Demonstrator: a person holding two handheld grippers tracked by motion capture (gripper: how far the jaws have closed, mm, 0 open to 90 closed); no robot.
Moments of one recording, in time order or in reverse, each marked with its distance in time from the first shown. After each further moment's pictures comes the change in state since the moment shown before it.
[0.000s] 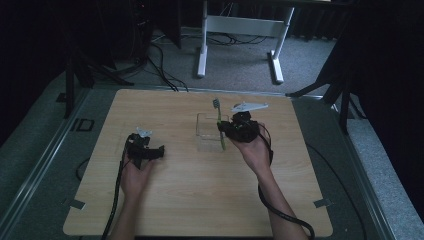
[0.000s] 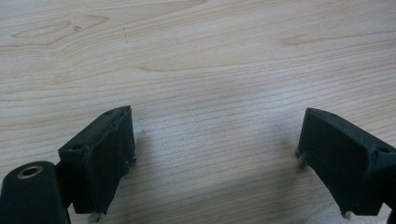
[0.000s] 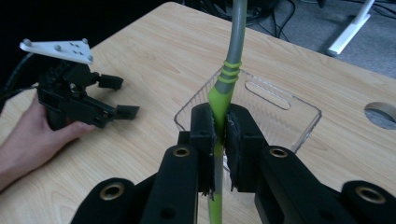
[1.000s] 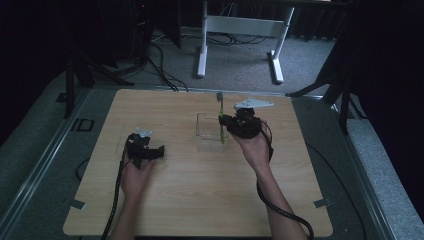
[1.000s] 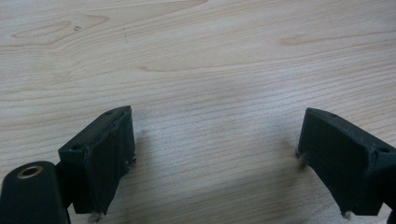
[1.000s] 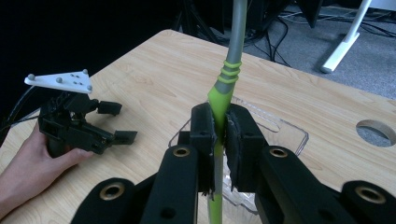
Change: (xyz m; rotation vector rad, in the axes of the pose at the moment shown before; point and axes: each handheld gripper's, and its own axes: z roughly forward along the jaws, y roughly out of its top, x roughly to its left) left arm 0.000 0.000 0.000 0.003 -0.001 0.004; right arm -0.007 0.006 -0.003 -0.092 -0.007 0.032
